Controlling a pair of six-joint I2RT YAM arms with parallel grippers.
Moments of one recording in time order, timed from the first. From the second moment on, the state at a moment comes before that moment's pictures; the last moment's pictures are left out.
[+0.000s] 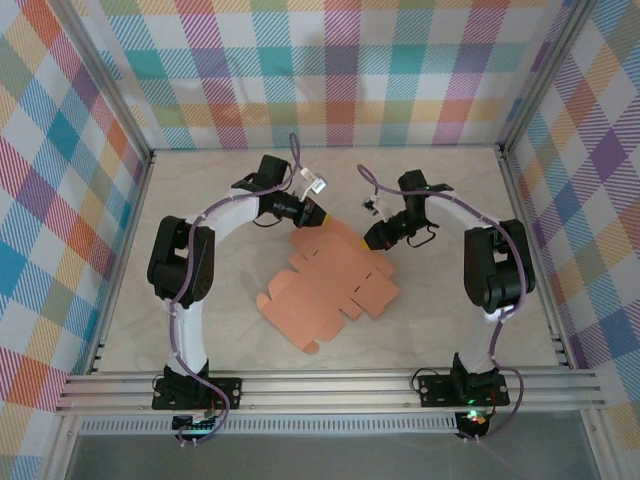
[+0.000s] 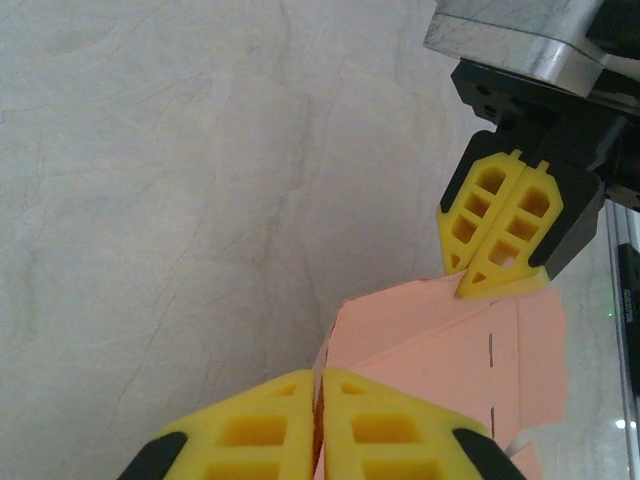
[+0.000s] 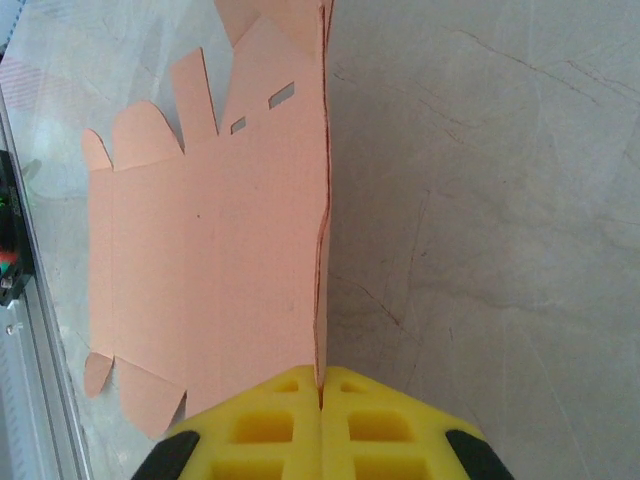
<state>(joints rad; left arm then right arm) -0.36 2.02 1.53 -0.43 0.85 0.21 0.27 1.90 1.35 -0.81 -0.79 -0.42</state>
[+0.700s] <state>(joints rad) -0.64 1.90 1.31 -0.03 0.09 -0.12 0.31 1.83 1.36 -0.72 -0.52 0.15</state>
